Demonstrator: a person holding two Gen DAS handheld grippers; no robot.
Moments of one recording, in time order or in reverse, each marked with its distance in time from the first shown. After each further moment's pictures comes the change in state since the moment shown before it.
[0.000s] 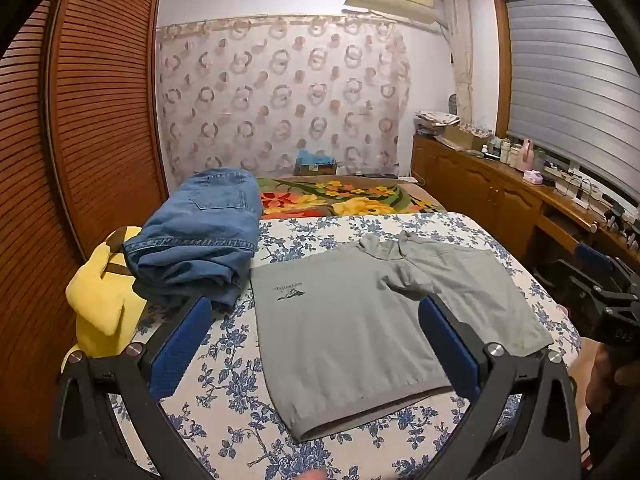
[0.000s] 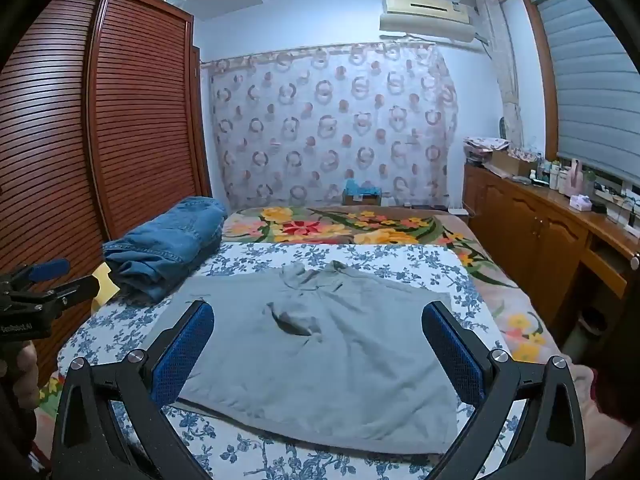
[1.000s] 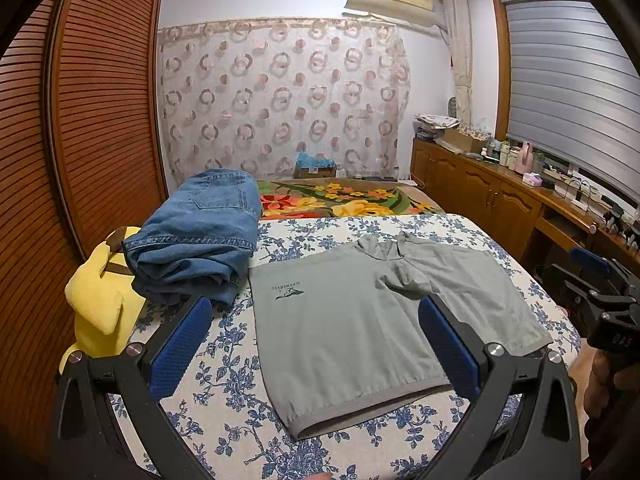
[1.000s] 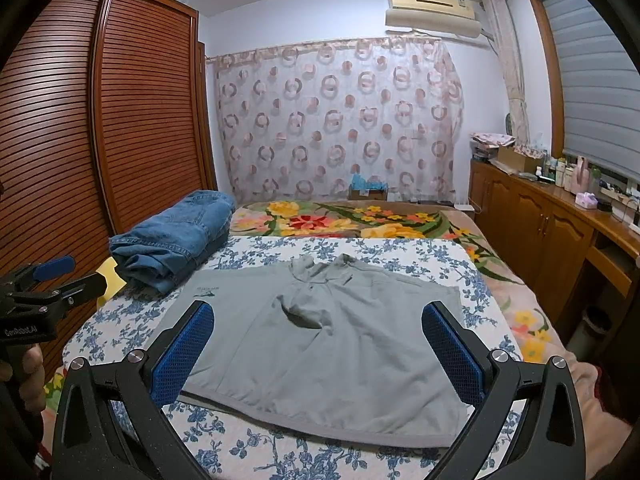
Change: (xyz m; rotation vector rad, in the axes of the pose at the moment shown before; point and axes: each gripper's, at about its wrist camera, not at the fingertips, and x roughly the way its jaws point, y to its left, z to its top) left arm -0.008 -0.006 0.002 0.005 -0.005 0.008; right arm 0.004 0.001 -0.001 0.013 0.017 0.027
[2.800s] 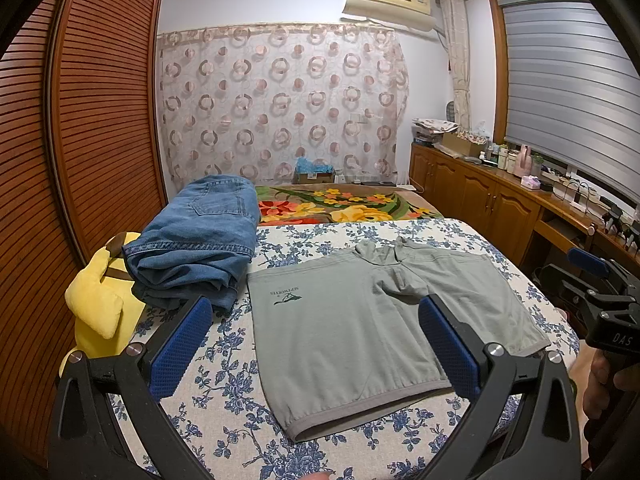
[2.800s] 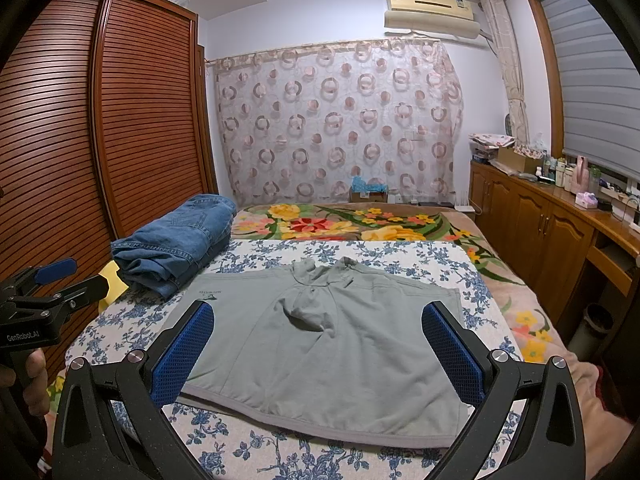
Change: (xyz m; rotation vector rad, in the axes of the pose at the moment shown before) left arm -0.001 0.002 -0.002 0.000 -0.015 -0.001; right arm -0.002 0.000 0.001 0.005 -0.006 0.003
